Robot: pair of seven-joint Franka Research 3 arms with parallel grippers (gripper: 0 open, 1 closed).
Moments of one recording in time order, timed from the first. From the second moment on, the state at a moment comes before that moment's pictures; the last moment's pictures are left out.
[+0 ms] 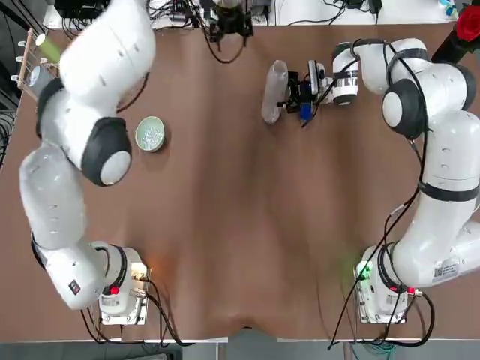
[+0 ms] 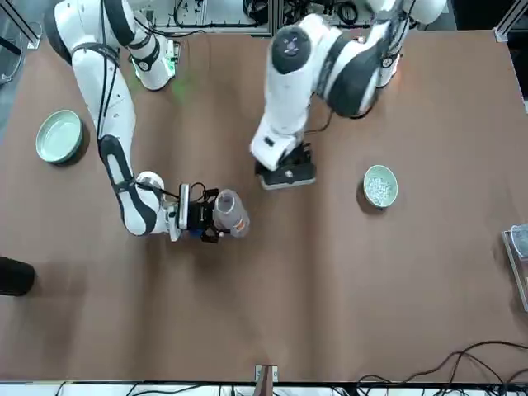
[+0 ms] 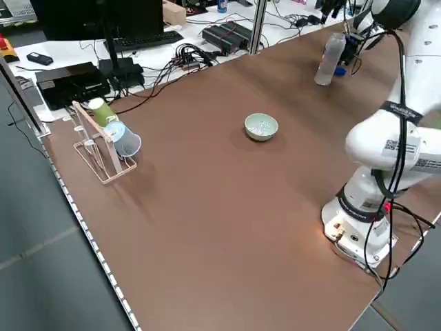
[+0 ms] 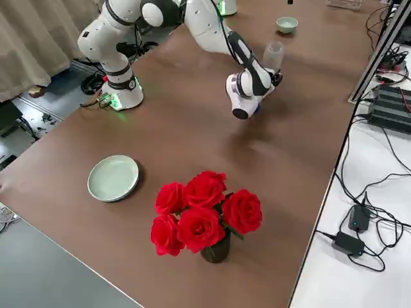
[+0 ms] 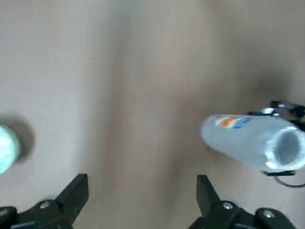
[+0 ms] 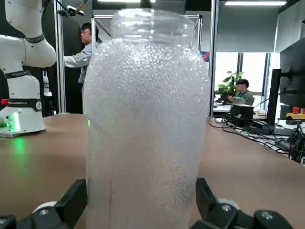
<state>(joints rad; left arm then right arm) -0.77 0.48 0.11 -1.17 -0.02 1.70 -0.76 0.22 0.82 0.01 -1.79 1.75 1.69 -2.68</state>
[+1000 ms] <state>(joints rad) -0.38 -0.05 0.11 -1.69 -0.02 1.69 -0.17 0.17 0.83 0.00 -1.79 1.70 1.67 -2.68</state>
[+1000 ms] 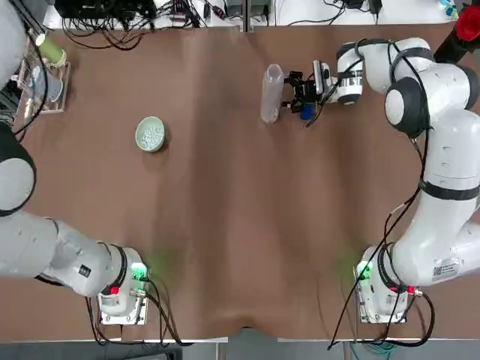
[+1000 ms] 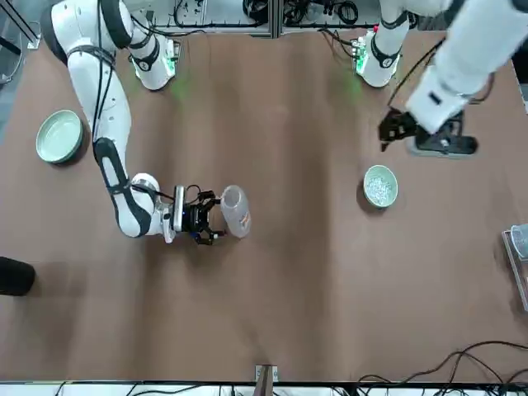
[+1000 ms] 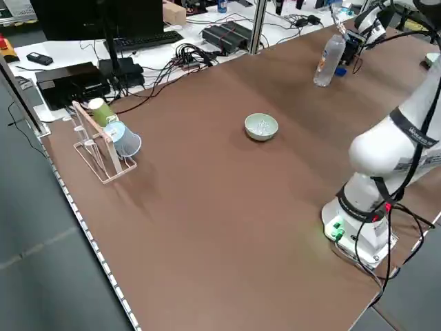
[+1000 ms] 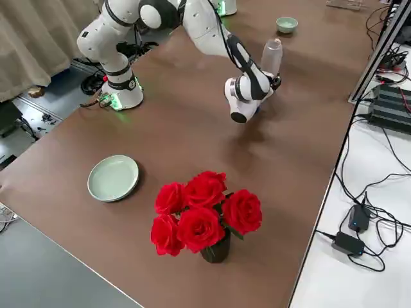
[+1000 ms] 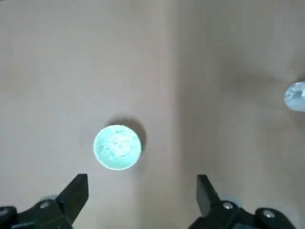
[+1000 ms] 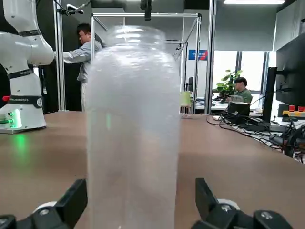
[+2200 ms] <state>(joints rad) 0.04 0.00 -0.06 -1.59 -0.02 1.67 0.05 -0.01 0.72 -0.14 -1.53 1.14 1.55 -2.10</state>
